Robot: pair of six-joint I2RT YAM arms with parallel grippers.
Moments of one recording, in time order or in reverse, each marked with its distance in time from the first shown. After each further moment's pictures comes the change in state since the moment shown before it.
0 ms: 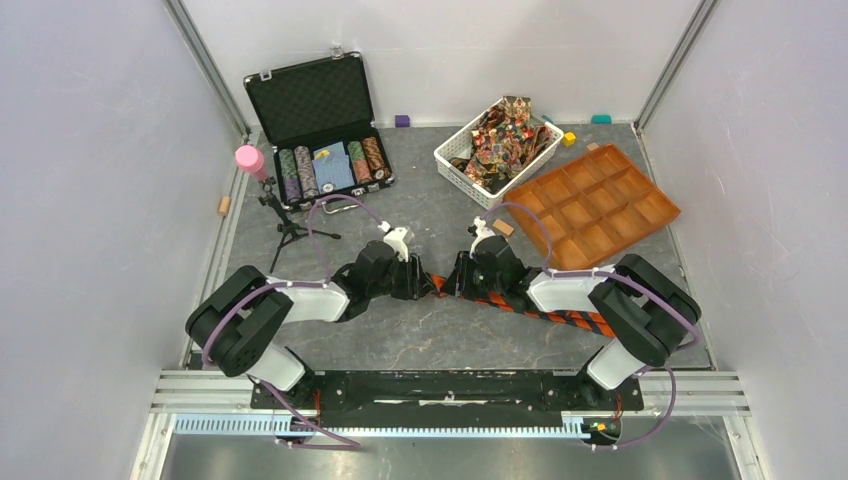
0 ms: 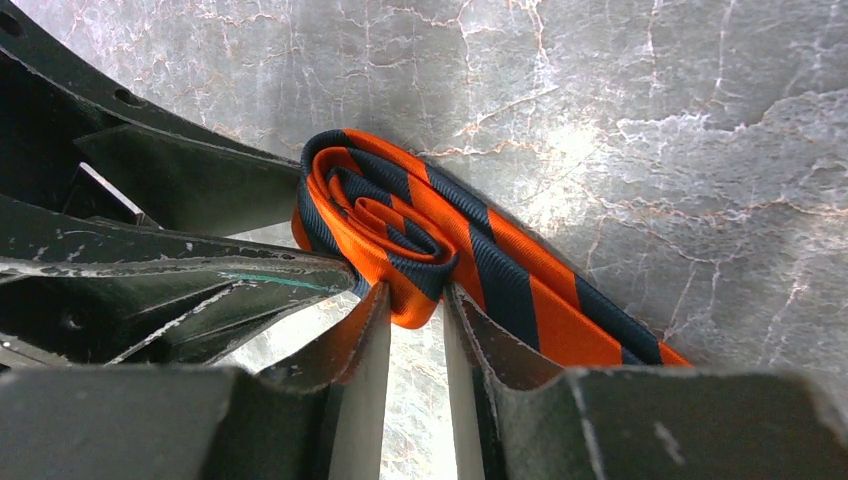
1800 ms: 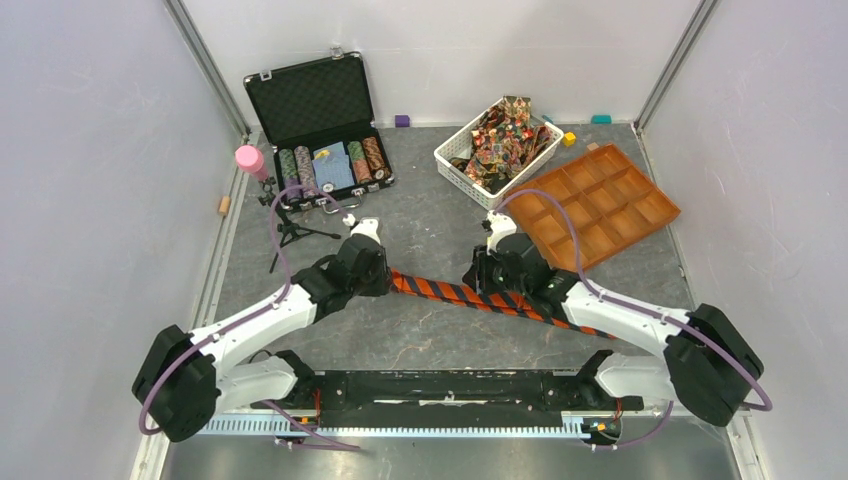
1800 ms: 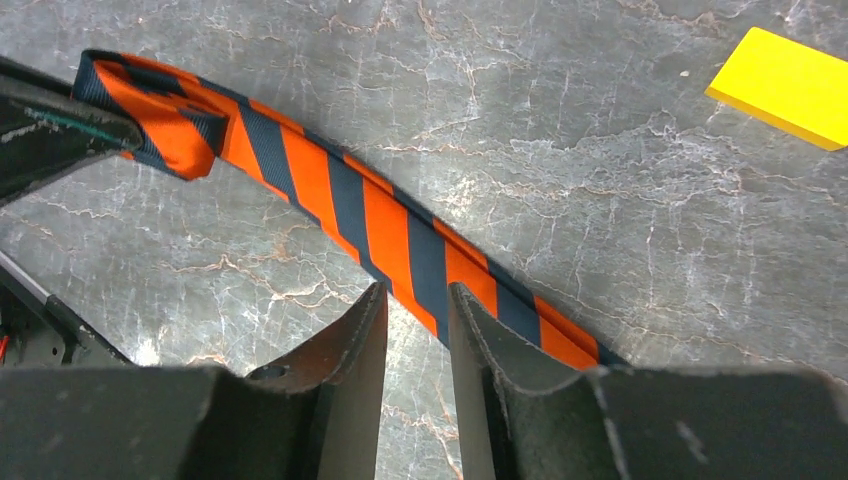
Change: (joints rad) left arm 0.003 -0.405 0.119 -0.725 -0.332 -0.022; right arm 0.000 -0.348 -0.008 -0.290 0.150 -0.277
